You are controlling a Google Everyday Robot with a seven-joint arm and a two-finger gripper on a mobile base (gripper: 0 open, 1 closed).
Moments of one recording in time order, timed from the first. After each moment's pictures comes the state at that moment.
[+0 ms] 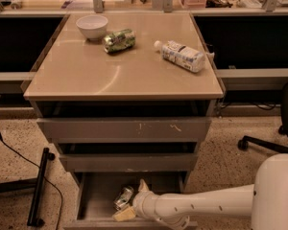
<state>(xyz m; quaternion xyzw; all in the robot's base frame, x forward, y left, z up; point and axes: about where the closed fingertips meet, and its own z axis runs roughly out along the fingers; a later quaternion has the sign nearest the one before) 0.477 0.065 0.327 -0.39 0.82 0.22 0.37</state>
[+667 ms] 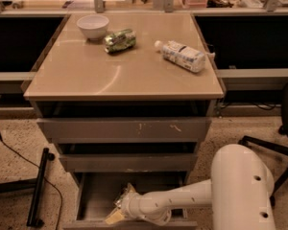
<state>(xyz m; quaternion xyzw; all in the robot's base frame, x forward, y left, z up) 0.488 0.118 0.254 -0.43 0.80 0.22 0.34</state>
